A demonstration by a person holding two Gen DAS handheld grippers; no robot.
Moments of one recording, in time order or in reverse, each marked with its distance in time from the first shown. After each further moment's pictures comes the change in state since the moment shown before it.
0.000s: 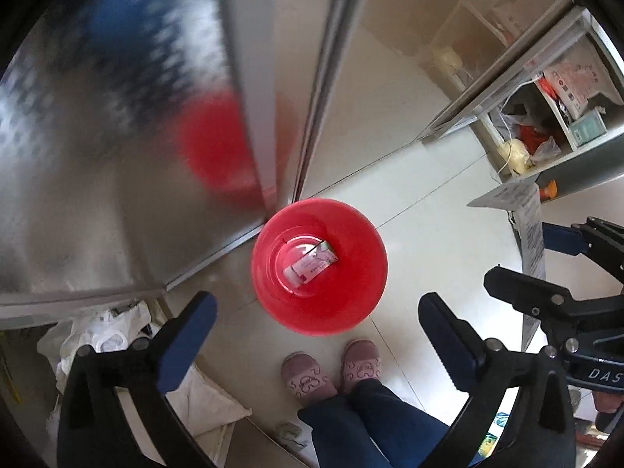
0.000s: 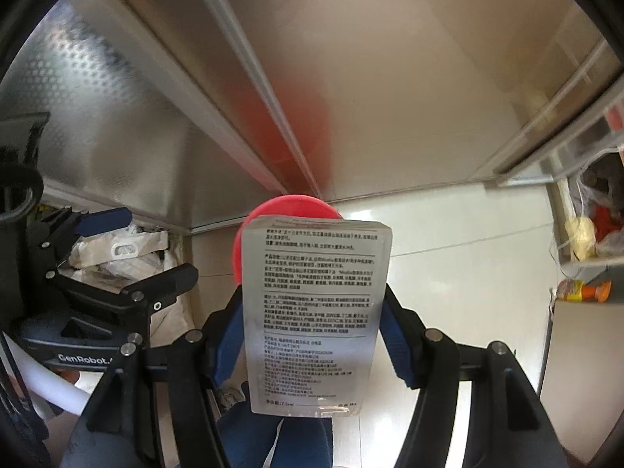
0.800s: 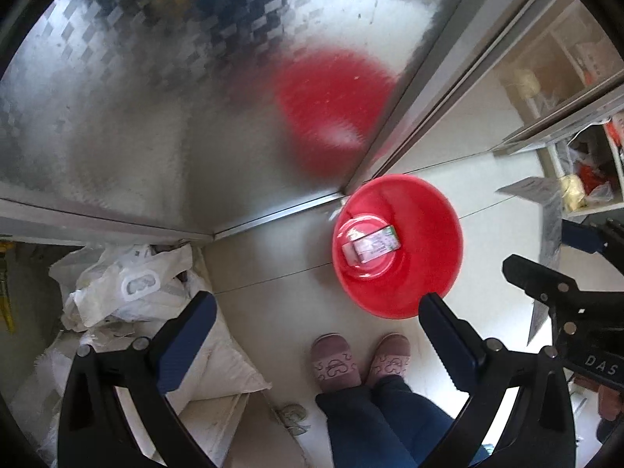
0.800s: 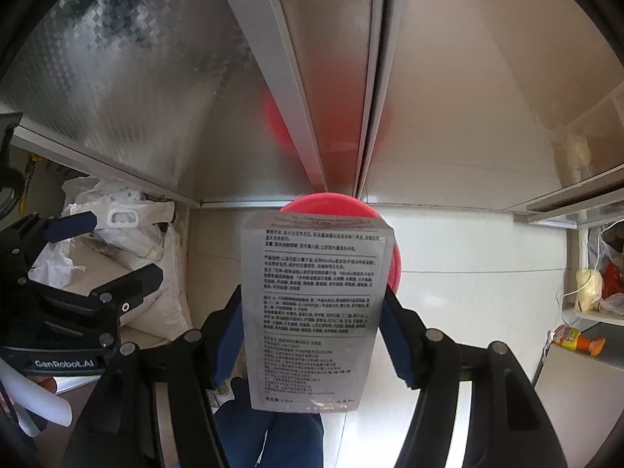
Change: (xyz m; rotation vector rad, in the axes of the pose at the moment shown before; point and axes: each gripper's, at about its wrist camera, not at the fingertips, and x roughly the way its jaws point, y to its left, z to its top) left arm 0.021 0.070 -0.036 -0.205 0.056 0.152; right arm 0.059 0.053 0.014 -0.170 0.072 -0.020
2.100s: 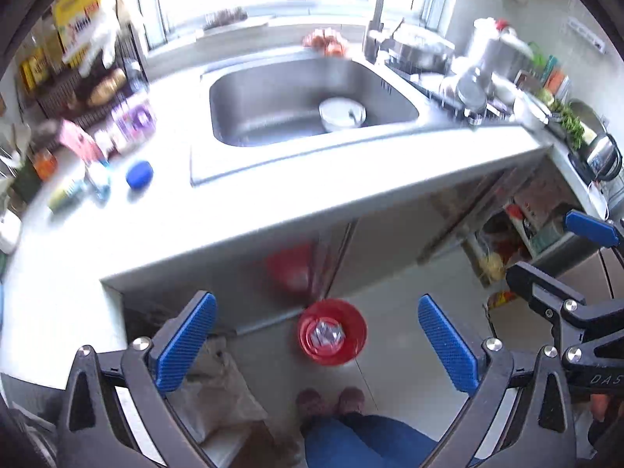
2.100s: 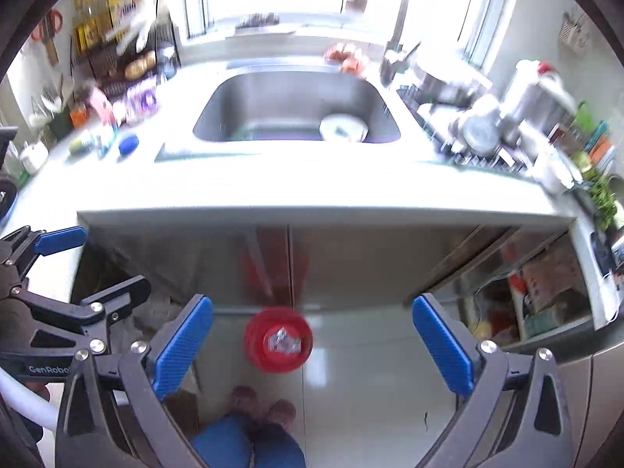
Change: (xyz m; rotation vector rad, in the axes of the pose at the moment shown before) left arm -0.430 -0.045 -0.022 0.053 -0.467 -0.040; right arm -0.424 0.034 -0.043 0.040 -0.469 -0.212
